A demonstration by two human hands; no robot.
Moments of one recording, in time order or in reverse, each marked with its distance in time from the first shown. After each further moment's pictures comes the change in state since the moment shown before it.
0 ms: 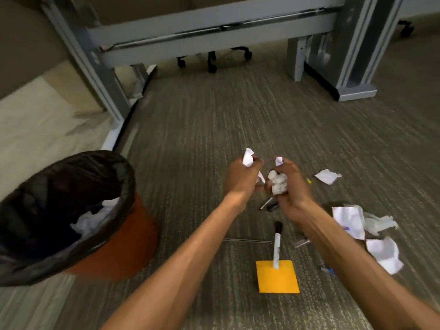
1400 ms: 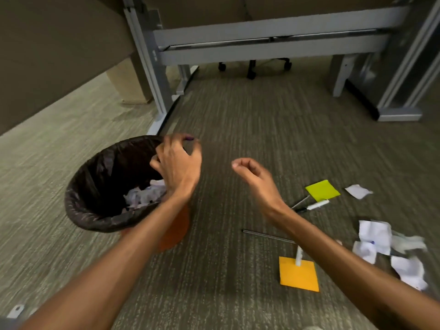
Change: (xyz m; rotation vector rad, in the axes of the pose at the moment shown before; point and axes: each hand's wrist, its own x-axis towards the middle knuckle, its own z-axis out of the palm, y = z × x) left_hand -0.044 0.038 -0.202 0.689 0.750 0.366; right_hand -0.062 0.065 0.106 -0.623 -0.507 -0.335
